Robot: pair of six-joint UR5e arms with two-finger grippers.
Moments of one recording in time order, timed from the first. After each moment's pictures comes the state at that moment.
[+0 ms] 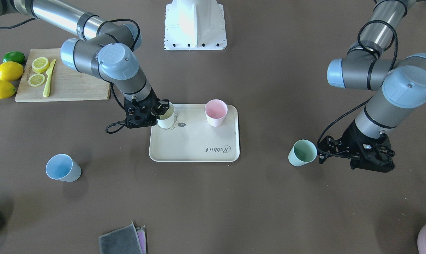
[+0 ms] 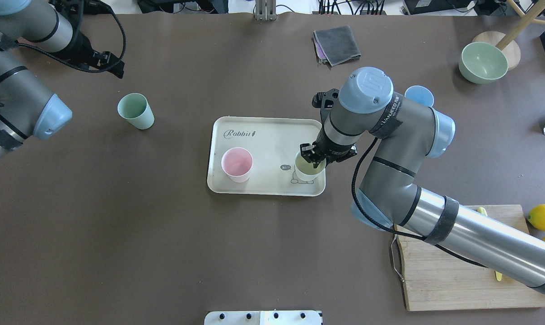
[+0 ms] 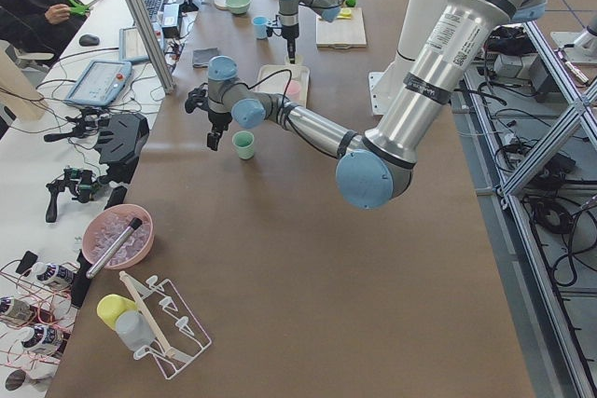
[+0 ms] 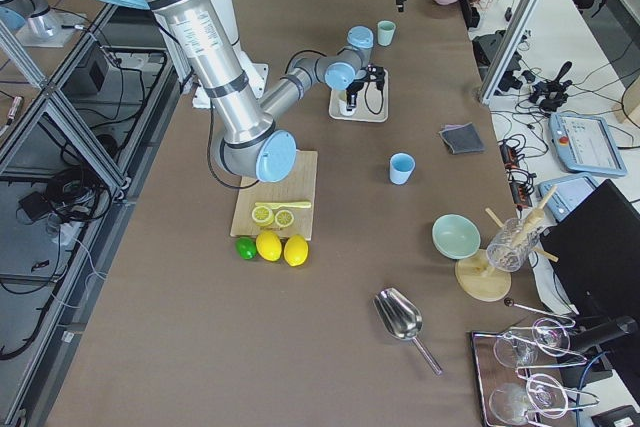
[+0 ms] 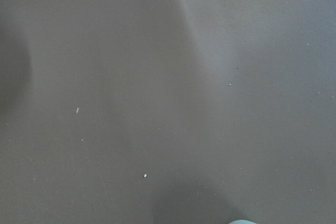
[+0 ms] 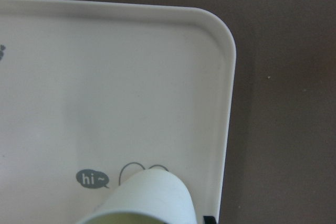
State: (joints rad) left arm -1.03 -2.07 -1.46 -1.92 -2.09 -0.64; right arm 0.63 -0.98 1.59 -1.42 2.07 1.08
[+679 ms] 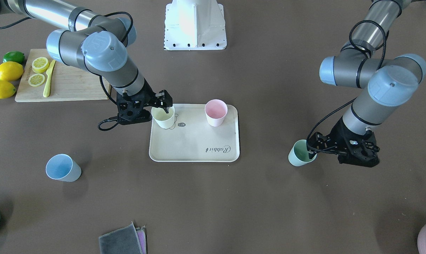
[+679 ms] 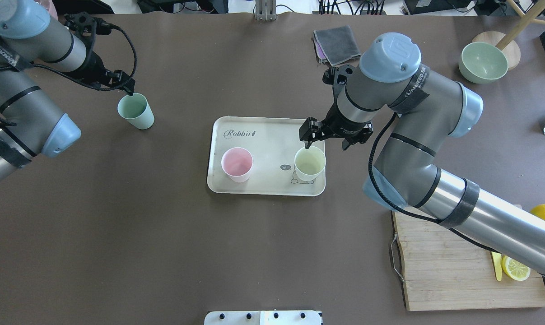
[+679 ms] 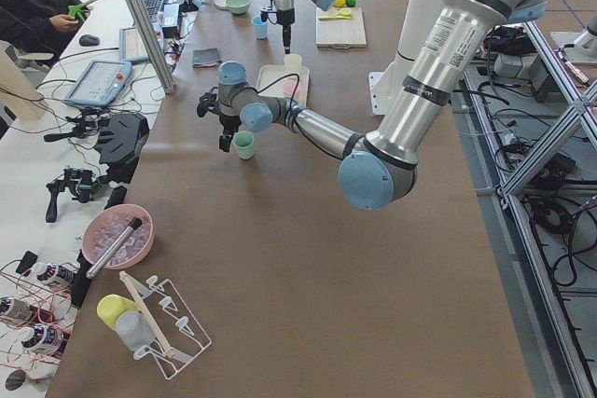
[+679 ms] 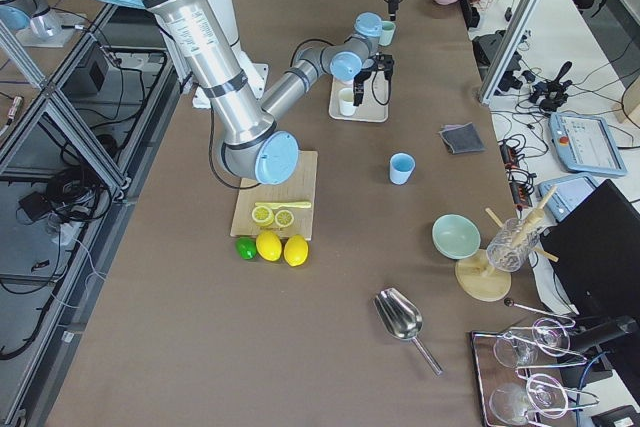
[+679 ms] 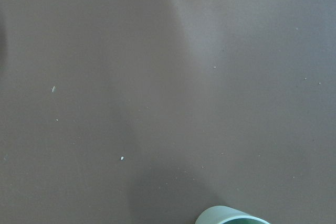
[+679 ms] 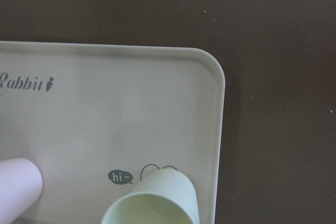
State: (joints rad) left arm -0.96 -2.04 -1.46 -1.95 -2.09 -0.70; right arm 0.72 -0.98 1.67 -1.46 2.16 1.08
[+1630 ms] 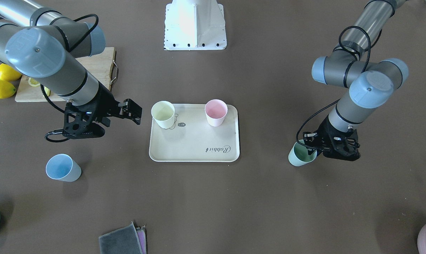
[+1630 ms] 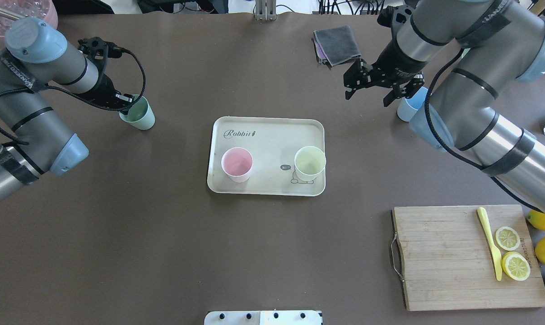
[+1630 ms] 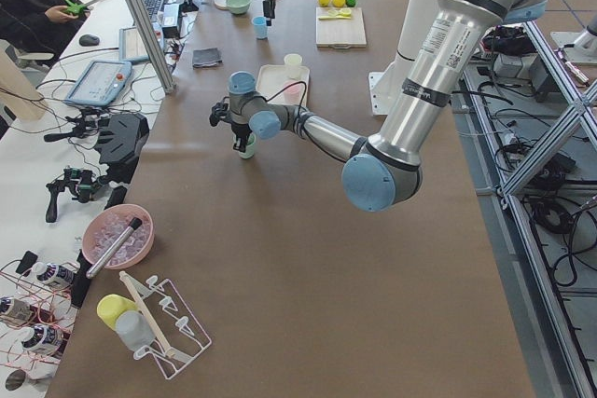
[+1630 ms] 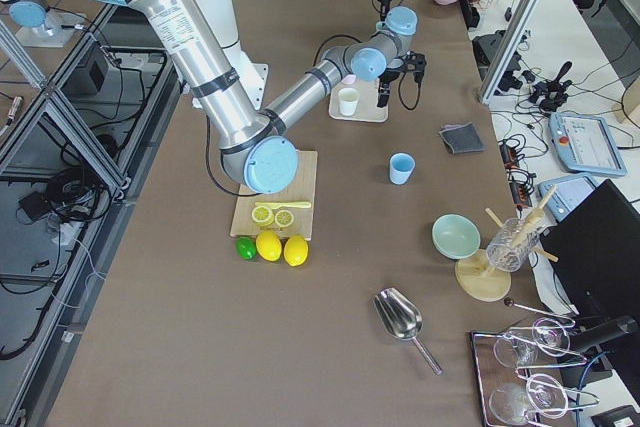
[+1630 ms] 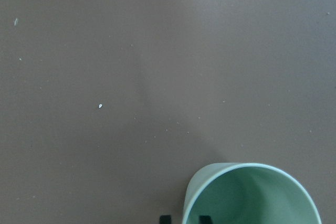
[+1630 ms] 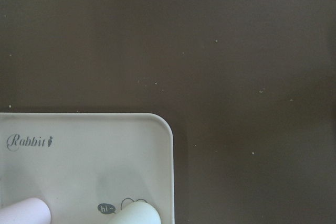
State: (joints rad) left arm -0.91 -2.02 -1.46 -1.96 -2.08 -0.74; right arm 0.96 -1.00 1.68 -1.54 2.33 0.97
